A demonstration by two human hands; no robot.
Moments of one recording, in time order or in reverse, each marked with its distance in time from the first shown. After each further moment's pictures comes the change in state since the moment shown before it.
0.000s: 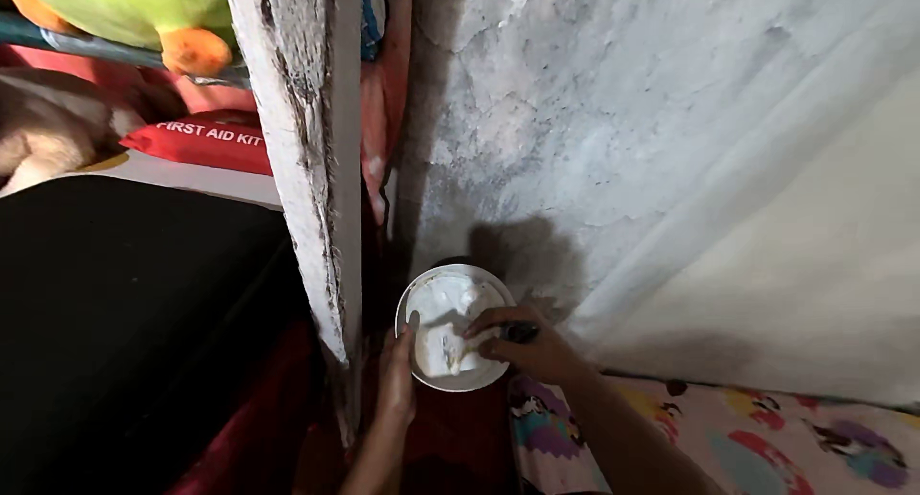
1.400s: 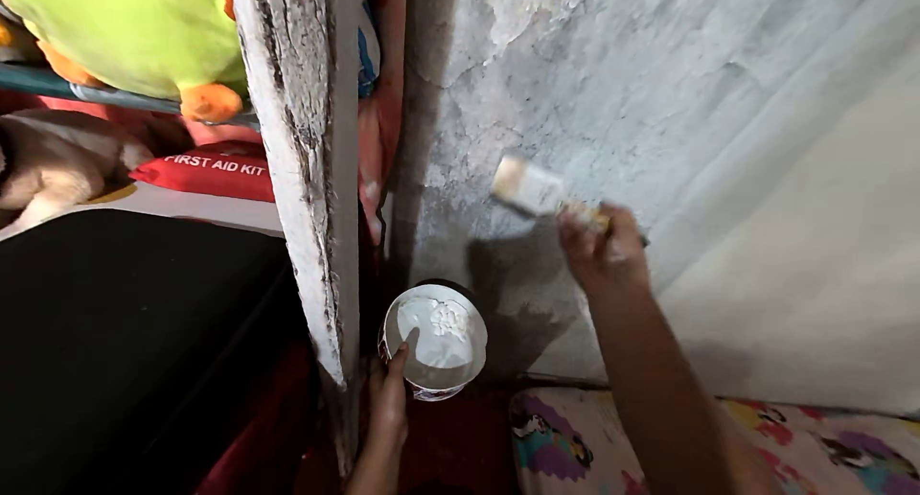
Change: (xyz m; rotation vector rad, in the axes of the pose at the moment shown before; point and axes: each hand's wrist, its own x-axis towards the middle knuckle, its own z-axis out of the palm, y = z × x) left_hand 0.009 -0.001 -0.004 0.060 0.178 -0.062; right_hand 0.060 -0.056 -0.092 0.790 1.006 -0.028
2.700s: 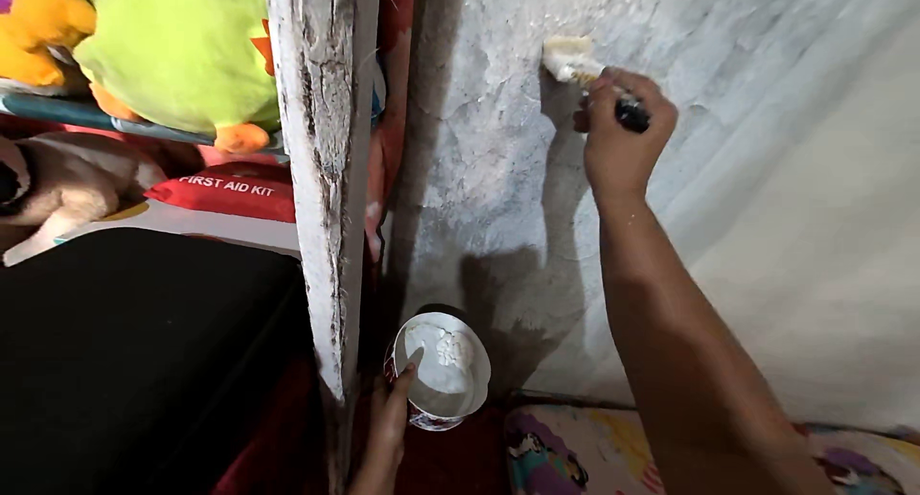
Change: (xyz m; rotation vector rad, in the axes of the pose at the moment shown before) left_hand -0.005 0.000 -0.002 0.056 -0.078 -0.035; right_hand 0.077 -0.063 0.091 -0.841 -0.184 -1.080
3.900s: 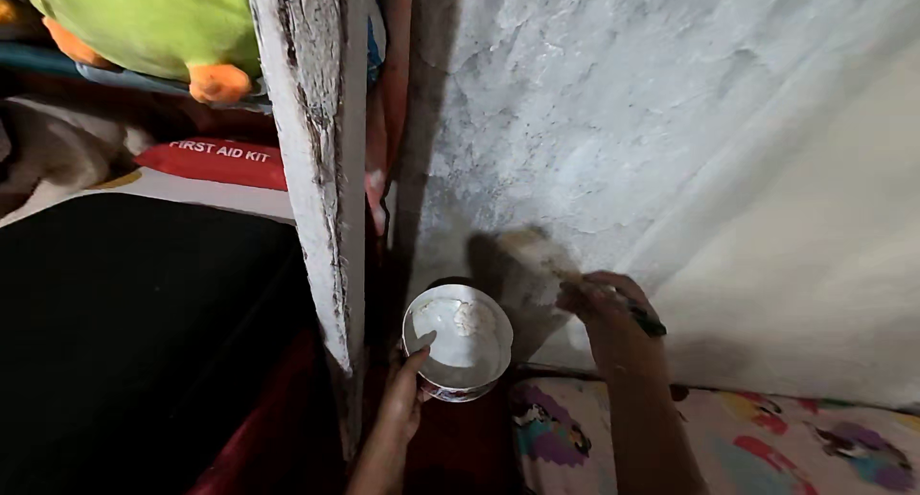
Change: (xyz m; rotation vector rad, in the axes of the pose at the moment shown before) left_hand -0.012 0.009 0.004 -0.135 -0.116 -0.189; right_hand -0.231 -0.019 -0.095 0.586 -0.171 0.695
